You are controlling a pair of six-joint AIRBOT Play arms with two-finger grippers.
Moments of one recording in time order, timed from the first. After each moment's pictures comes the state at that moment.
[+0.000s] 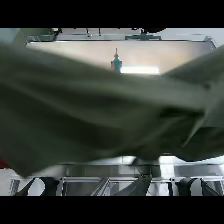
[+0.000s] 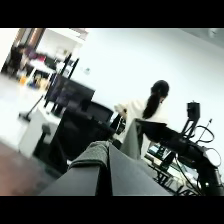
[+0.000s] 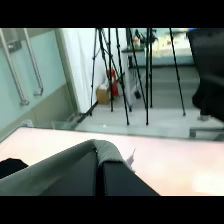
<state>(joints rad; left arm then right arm) 0.69 -0.93 1.22 -0.38 -1.72 -0.95 -0.72 -0.53 1.26 -0.29 1.21 1.00</state>
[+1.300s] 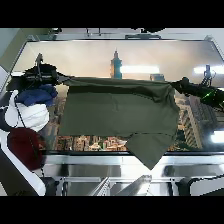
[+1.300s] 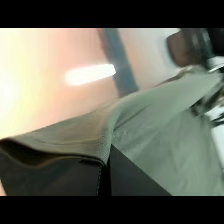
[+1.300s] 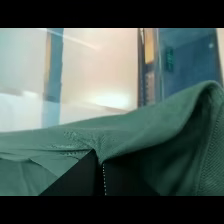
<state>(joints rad) 0.29 -2.19 1.90 0.40 -1.34 -0.81 -0.37 -1.76 1.18 -0.17 0.92 0.65</state>
